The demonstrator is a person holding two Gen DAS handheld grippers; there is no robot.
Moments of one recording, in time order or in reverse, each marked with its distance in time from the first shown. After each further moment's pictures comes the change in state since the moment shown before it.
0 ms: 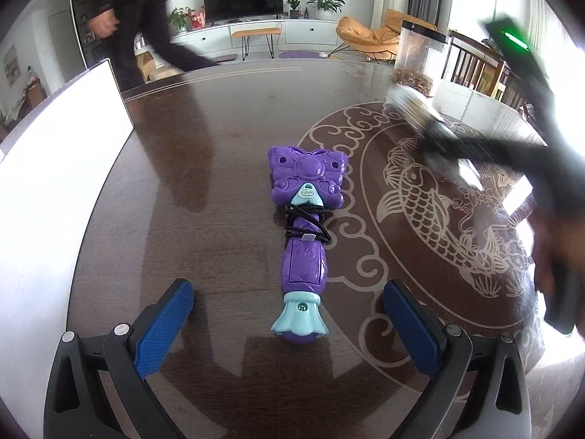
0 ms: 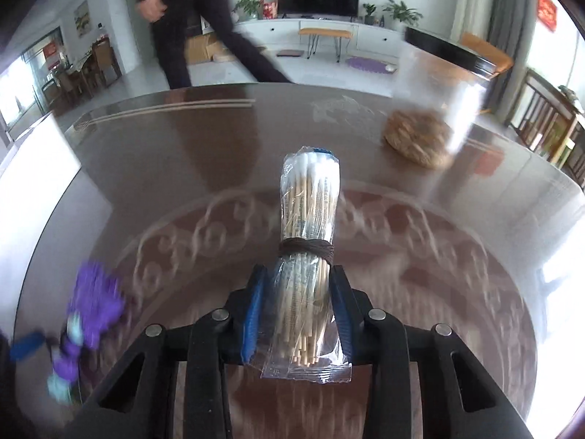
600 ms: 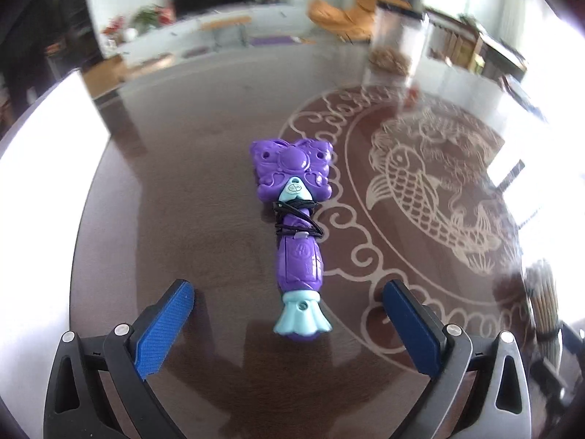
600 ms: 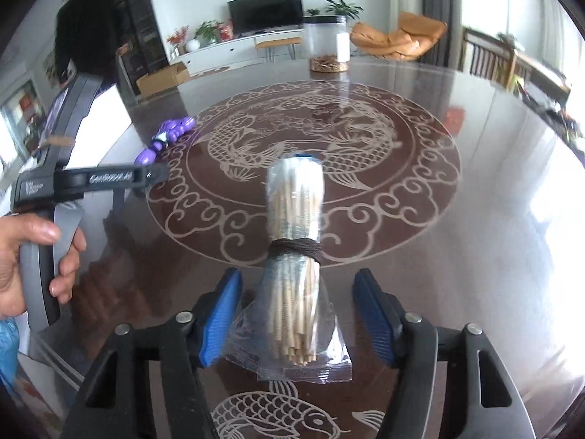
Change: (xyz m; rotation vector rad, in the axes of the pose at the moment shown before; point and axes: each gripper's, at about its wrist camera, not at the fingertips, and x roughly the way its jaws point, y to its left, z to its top) left arm 0.008 0.004 0.012 0.119 0.093 -0.073; right arm -0.156 0.003 -0.215 0.220 -0.052 -0.019
